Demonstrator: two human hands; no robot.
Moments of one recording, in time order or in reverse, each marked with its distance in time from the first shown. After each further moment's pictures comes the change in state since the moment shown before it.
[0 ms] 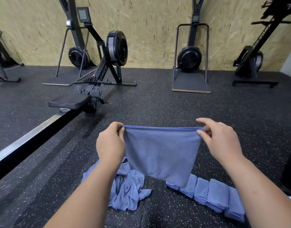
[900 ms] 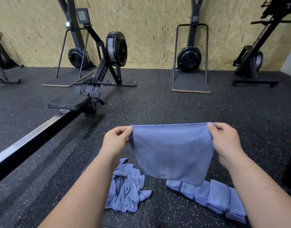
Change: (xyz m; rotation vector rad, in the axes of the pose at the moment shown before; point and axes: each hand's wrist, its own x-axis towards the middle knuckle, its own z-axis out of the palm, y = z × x) left_hand 0.012 -0.001 0.022 -0.780 -0.348 -0.387; right_hand 0.010 0.015 0.023 0.738 0.102 0.656
